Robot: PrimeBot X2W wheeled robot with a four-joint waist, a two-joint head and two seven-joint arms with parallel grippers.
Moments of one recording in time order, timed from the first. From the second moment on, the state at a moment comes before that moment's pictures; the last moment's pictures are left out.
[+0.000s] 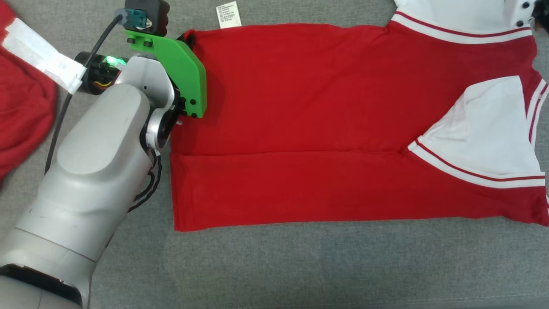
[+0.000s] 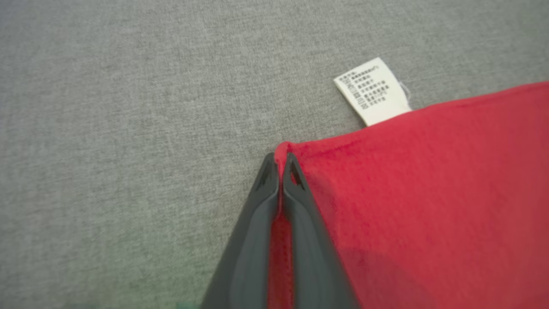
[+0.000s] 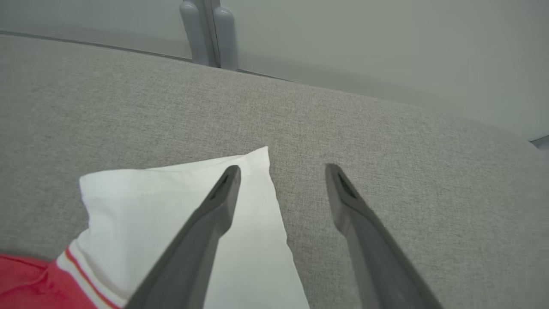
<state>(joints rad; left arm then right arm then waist) -1.04 0.27 -0.77 0.64 -0.74 0.11 0.32 -1.12 -0.42 0.21 0.59 0.32 0.13 0.54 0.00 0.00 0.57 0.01</state>
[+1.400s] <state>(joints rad) -0.95 0.23 -0.78 0.66 -0.71 0.10 0.00 -0.97 -0.53 0.26 0.51 0.52 0.13 0.45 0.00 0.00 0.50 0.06</state>
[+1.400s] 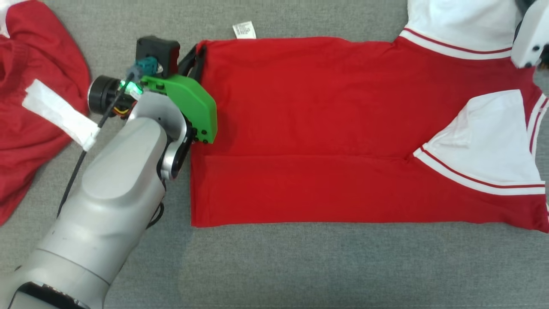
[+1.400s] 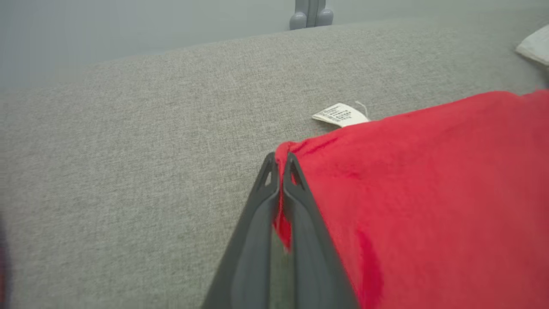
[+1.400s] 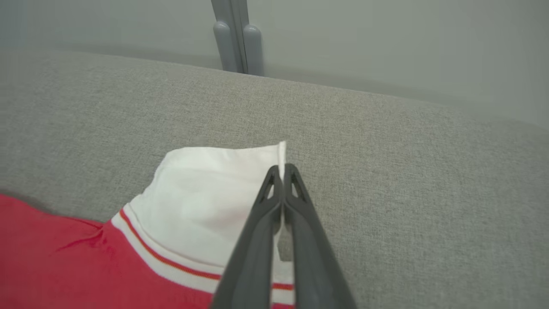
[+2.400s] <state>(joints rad) -0.68 0.32 -0.79 0.66 -0.62 0.02 -0.26 -0.35 -0.51 0.06 0.13 0.61 0.13 0.50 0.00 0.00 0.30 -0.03</state>
